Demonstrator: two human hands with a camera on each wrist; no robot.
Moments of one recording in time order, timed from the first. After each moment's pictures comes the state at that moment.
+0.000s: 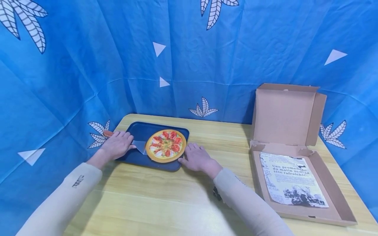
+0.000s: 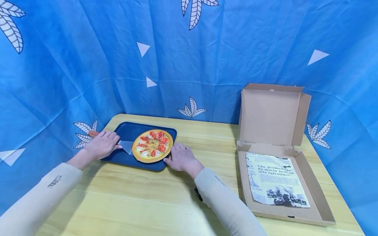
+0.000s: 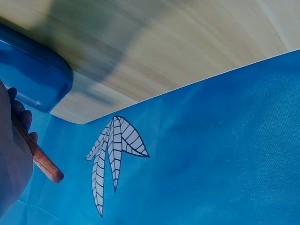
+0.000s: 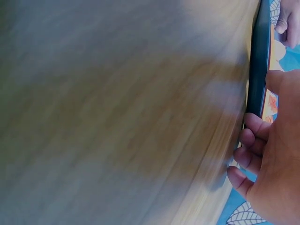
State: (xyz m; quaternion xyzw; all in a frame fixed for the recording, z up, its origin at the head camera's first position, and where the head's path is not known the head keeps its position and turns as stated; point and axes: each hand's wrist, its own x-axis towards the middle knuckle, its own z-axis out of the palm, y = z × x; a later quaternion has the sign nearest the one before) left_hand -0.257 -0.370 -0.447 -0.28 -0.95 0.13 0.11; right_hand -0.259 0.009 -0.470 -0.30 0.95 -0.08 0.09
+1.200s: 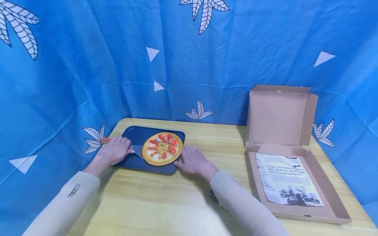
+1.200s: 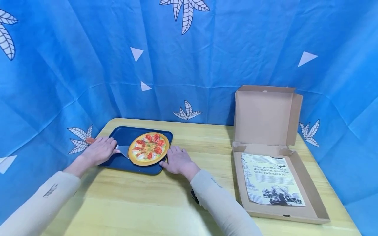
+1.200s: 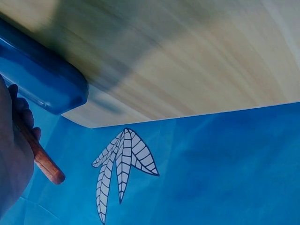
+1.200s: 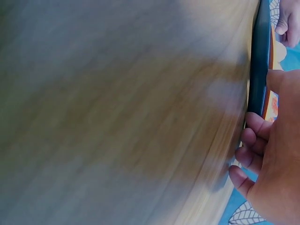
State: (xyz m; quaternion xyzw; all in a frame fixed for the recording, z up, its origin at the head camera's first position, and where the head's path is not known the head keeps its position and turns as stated) left_hand -0.258 -0.360 -0.449 -0.24 -0.96 0.12 0.06; right_hand -0.257 0.010 -0.471 -0.30 0.95 -0.09 0.09
